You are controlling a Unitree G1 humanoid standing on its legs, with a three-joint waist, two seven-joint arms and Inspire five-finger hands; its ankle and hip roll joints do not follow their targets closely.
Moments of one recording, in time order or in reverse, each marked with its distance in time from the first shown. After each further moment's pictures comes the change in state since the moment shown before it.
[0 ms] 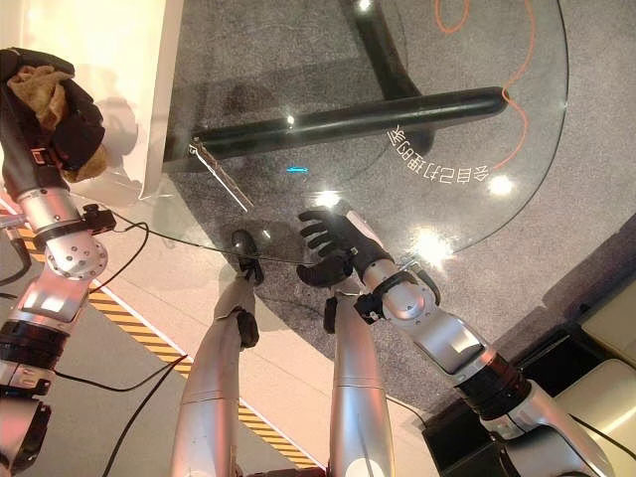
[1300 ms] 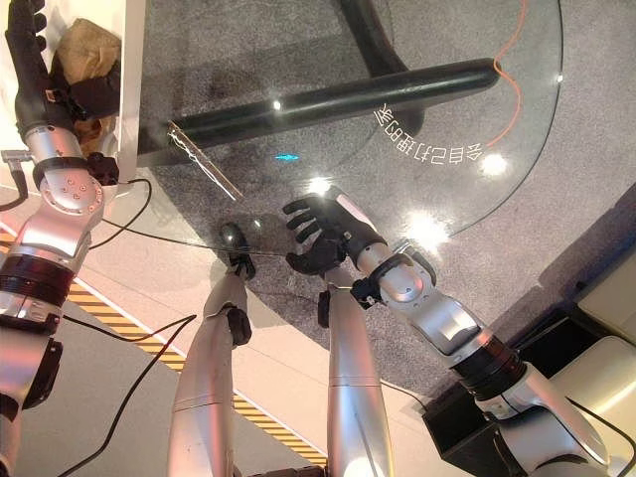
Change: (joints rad) left arm -0.352 -0.021 -0.132 0.316 -0.129 0.135 -0.240; right arm -0.095 0.007 0.008 0.078 0.040 -0.054 0.065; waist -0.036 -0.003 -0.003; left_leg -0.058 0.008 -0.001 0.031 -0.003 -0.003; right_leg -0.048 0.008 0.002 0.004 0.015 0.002
